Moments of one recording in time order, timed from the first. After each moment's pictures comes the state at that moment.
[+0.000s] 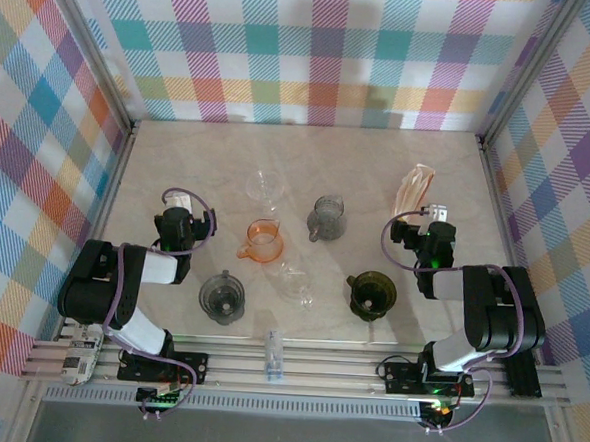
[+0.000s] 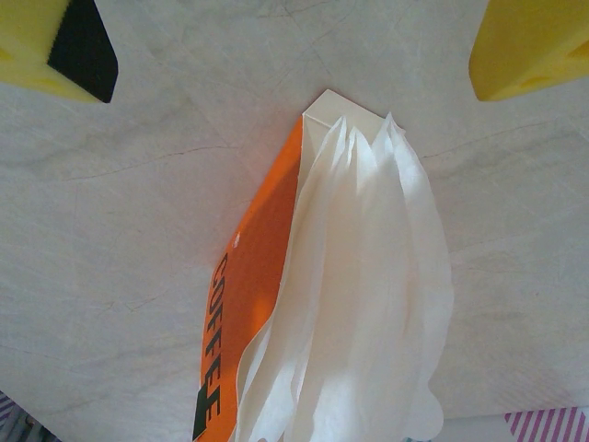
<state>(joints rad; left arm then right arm) -0.09 1.56 0.40 0.71 -0.25 -0.13 0.04 1.53 0.37 0.75 0.05 0.07</state>
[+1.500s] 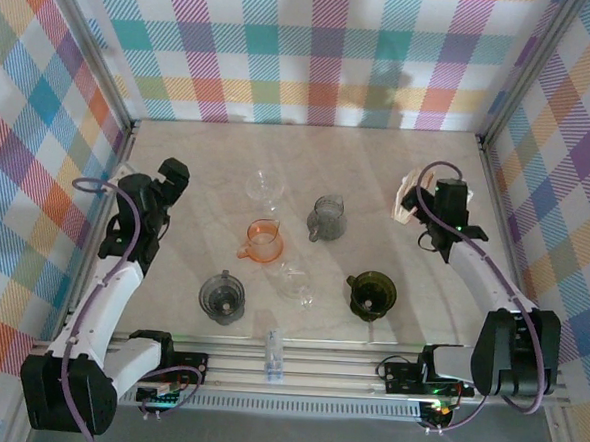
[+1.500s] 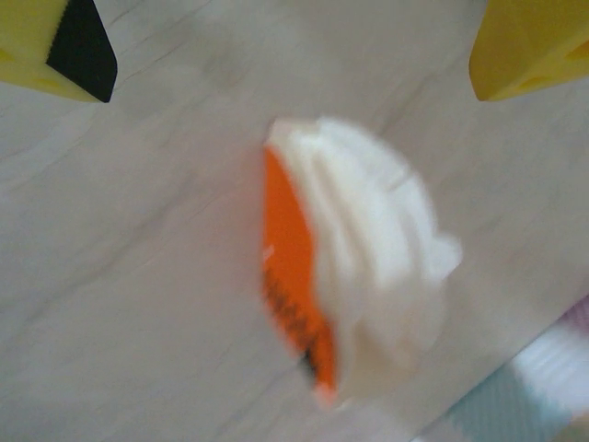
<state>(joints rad) -0.02 0.99 0.80 -0.18 -0.08 -0.89 0.10 1.28 0.84 -0.28 0.08 0.60</state>
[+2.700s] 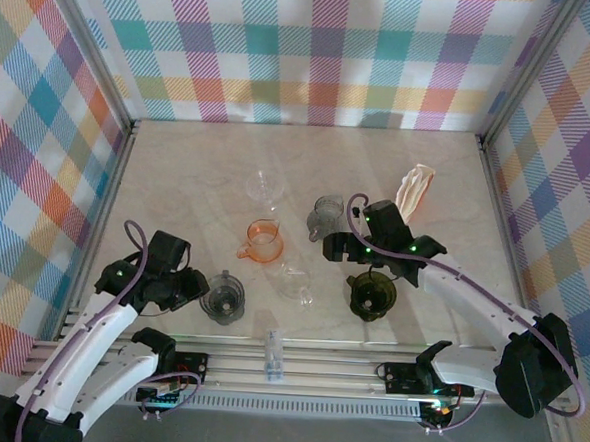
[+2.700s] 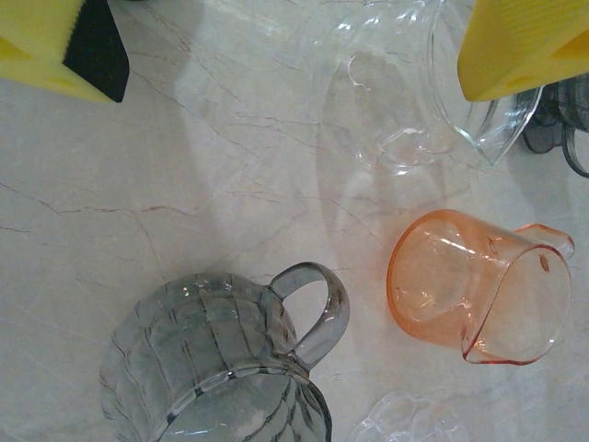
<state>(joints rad) -0.36 0.74 0.70 -1.15 0.08 -0.86 0.61 1.21 0.84 -0.49 -0.13 0.49</state>
